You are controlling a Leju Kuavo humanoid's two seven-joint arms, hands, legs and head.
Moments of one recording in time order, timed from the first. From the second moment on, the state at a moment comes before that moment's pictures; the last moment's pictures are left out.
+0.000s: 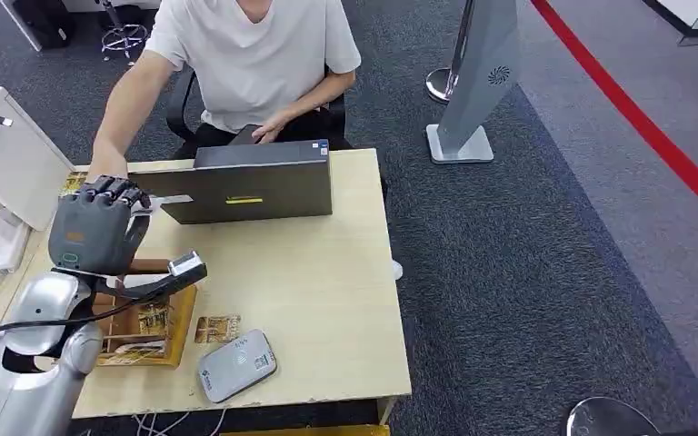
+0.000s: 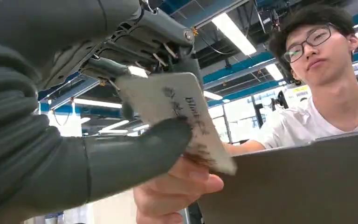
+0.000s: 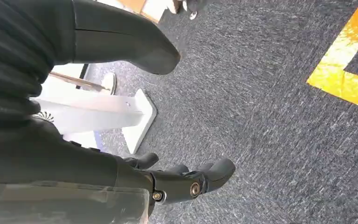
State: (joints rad) left arm -0.40 0.24 -0.26 -1.52 -1.32 0.22 -0.08; right arm 0.00 0.08 -0.85 -0.18 1.51 0.06 0.07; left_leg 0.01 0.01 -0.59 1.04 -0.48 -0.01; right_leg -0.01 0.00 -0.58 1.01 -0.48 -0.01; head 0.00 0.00
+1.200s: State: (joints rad) left arm -0.35 0.23 -0.37 -1.59 -1.35 0.02 -0.05; right arm 0.00 0.08 -0.88 -0.18 1.49 0.06 0.08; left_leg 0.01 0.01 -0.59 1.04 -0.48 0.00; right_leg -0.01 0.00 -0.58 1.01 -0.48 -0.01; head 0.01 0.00
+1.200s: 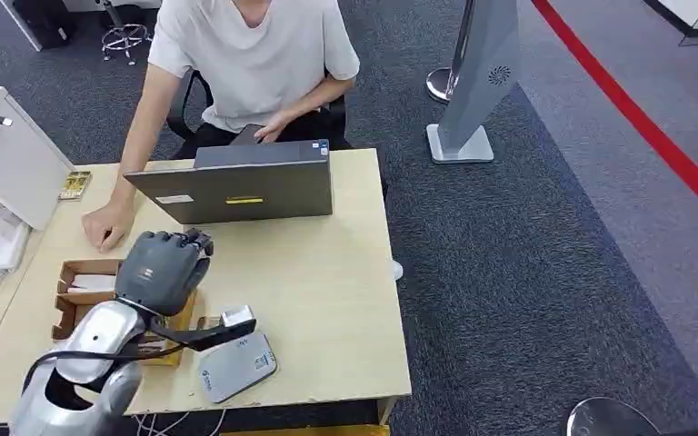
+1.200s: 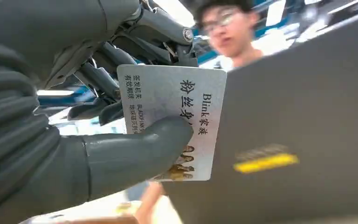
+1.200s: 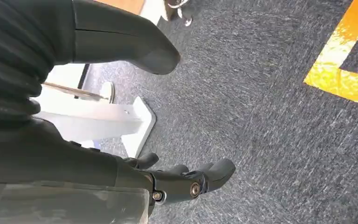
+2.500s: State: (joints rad) left arm -0.04 0.30 -0.65 -1.70 -1.28 -0.11 -0.06; right arm 0.00 0.08 -0.93 -0.18 1.49 0.02 0.10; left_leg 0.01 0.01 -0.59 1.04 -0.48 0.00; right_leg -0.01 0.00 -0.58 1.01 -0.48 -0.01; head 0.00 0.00
